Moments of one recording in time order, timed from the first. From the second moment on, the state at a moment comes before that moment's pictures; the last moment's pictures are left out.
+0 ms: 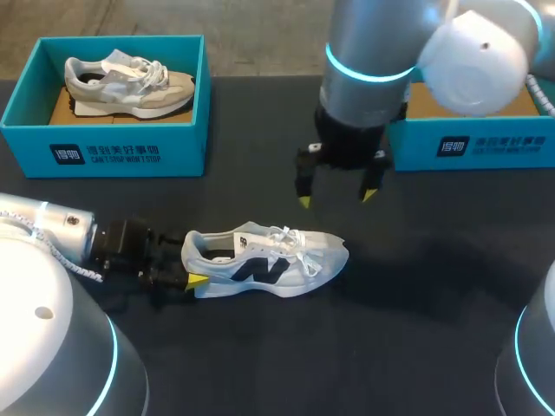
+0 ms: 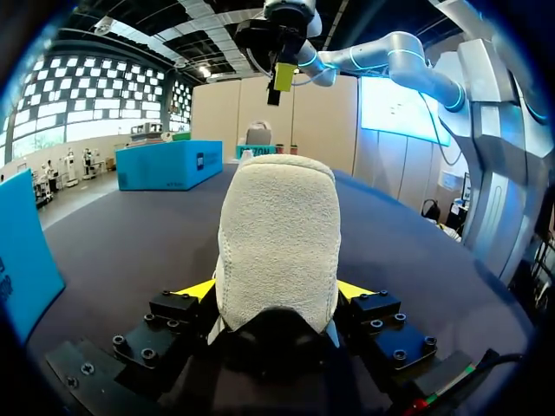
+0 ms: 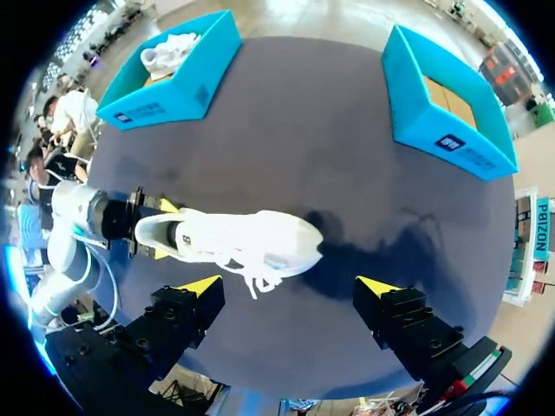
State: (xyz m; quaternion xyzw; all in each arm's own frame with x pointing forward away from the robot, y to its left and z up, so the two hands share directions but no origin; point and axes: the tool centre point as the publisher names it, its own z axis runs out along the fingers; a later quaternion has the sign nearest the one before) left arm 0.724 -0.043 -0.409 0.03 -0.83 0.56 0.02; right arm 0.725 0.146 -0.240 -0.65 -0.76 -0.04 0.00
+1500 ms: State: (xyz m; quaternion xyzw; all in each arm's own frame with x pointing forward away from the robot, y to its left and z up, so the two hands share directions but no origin) left arm 0.724 -0.043 -0.409 0.03 -0.83 0.56 0.02; right arm 0.728 0.221 -0.293 -0.70 -0.71 -0.02 -0.03
